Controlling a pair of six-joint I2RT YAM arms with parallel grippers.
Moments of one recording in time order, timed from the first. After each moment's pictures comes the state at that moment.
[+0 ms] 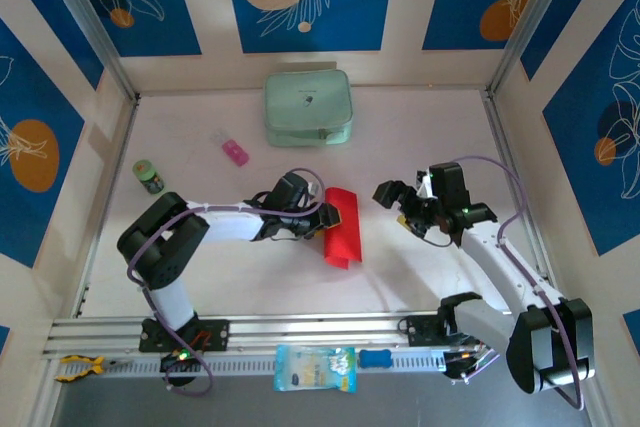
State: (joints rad) left arm -0.75 1.75 0.83 0.16 0.44 -1.08; right arm 0.21 1.04 0.66 -0.50 -0.46 0.83
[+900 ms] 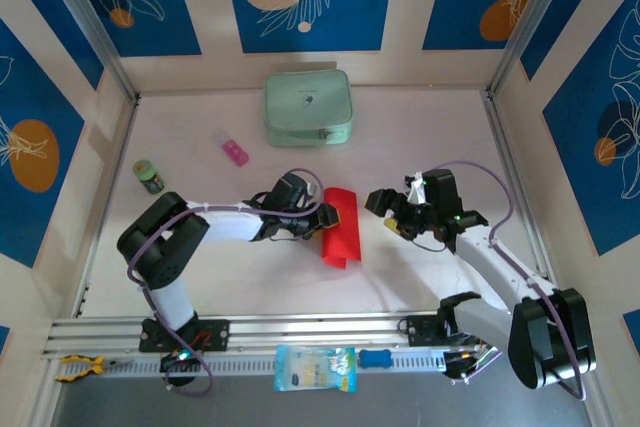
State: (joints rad) left arm -0.75 1.75 0.82 0.16 0.42 -1.08; right arm 0.24 1.07 0.56 -0.32 -0.60 0.81
